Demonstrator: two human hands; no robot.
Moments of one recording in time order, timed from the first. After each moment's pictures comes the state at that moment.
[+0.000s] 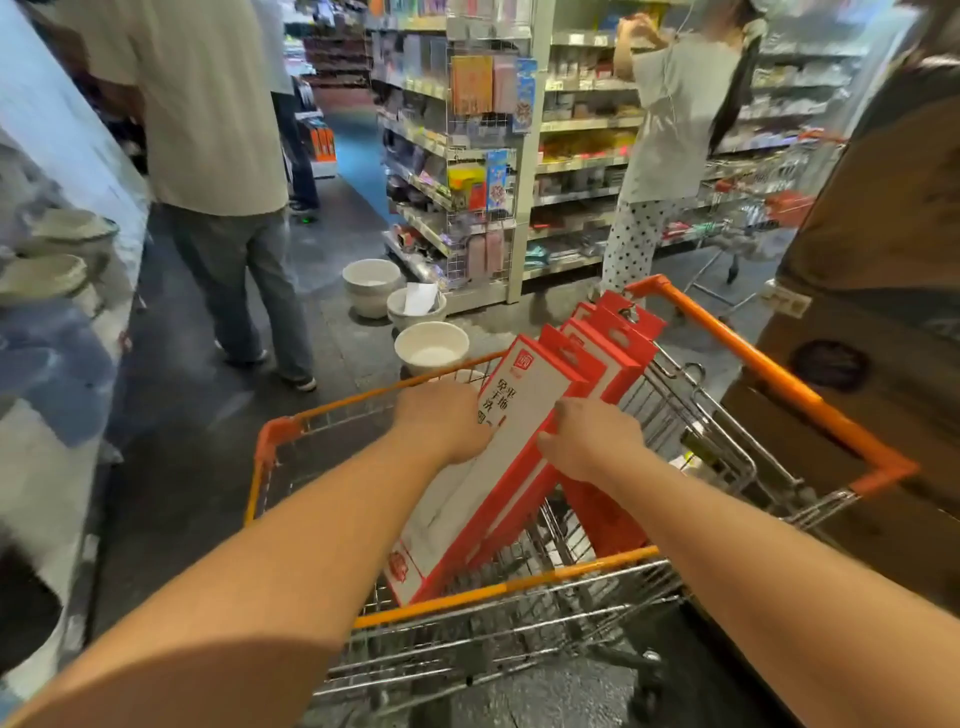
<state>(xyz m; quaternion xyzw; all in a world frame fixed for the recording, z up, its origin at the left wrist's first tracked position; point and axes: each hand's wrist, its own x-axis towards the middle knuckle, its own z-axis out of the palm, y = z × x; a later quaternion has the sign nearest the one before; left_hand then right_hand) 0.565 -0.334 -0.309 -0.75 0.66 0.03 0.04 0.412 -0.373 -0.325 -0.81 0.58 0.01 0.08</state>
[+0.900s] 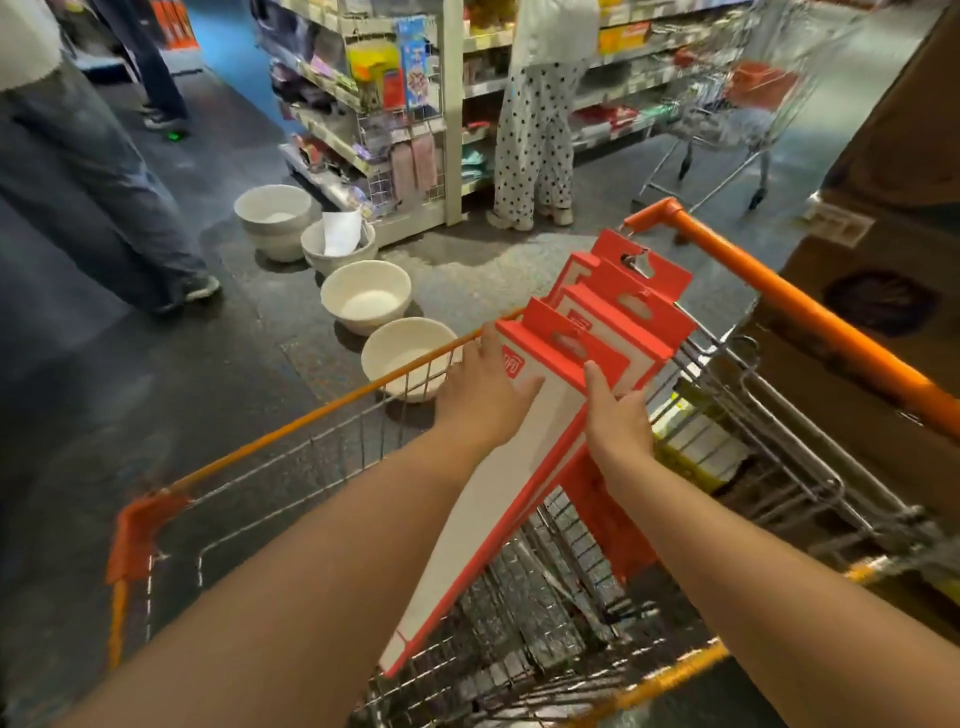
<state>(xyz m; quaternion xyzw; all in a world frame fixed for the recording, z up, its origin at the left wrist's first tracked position) 0.567 -0.540 -0.428 -0.72 0.62 0.25 -0.18 0.431 -0.533 -0.437 -0.36 0.76 -0.35 0.40</state>
